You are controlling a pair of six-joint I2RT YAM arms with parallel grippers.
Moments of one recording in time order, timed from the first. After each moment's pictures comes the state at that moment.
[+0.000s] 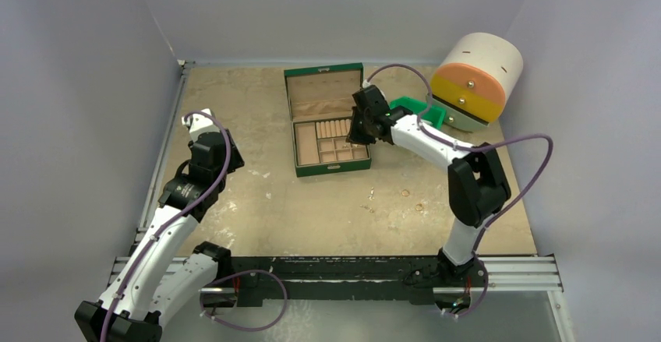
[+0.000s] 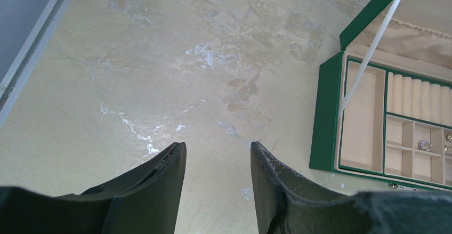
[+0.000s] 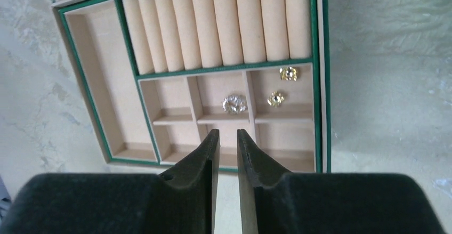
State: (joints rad) left arm -0.33 0.80 0.80 -0.58 -0.49 -0.49; right arm 0.57 1.81 1.37 -0.49 0.06 0.68
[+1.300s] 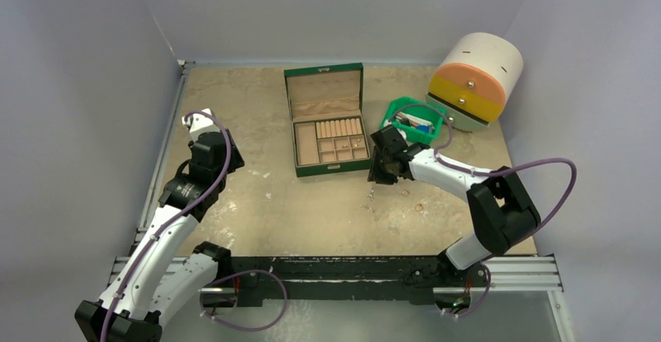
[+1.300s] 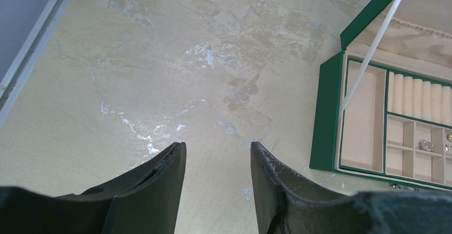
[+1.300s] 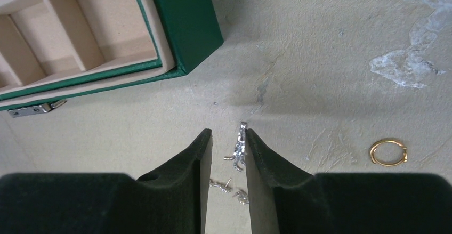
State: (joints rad) left arm -0.33 0.80 0.80 -0.58 -0.49 -0.49; right arm 0.57 1.53 0.89 -0.45 0.10 0.75
